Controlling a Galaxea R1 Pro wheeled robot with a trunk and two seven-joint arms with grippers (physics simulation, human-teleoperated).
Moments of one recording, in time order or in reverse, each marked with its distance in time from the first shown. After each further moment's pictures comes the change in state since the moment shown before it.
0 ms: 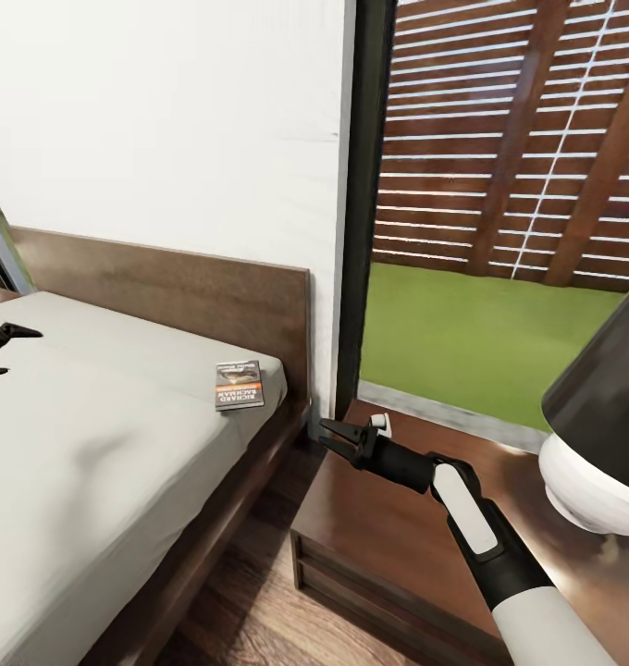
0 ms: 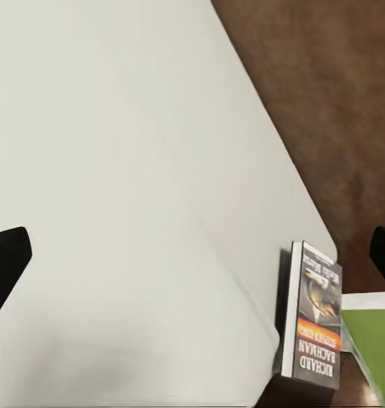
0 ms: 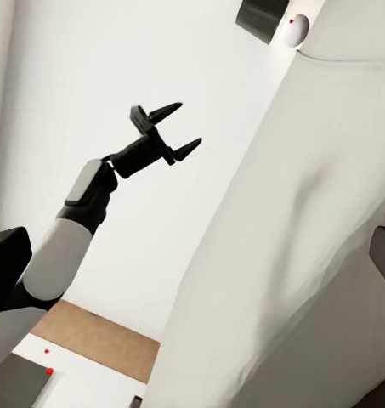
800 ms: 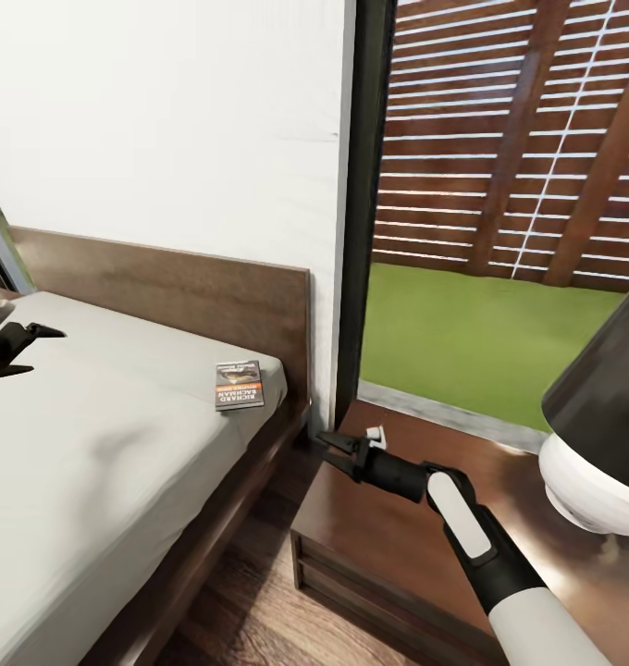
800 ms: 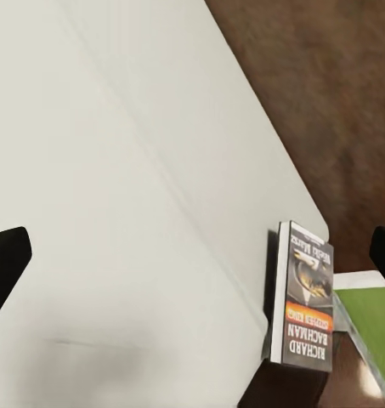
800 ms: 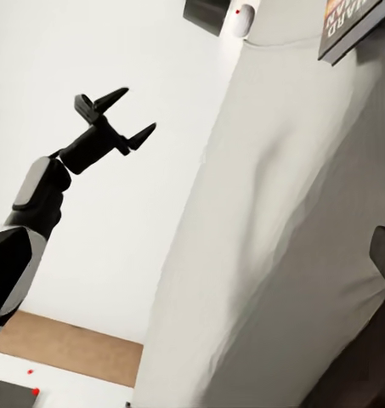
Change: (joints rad) left arm 0.000 -0.051 -0.028 -0.002 -0.001 -0.003 -0.009; right arm 0.001 0.006 0.011 0.081 -0.005 -0.004 -0.085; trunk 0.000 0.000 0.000
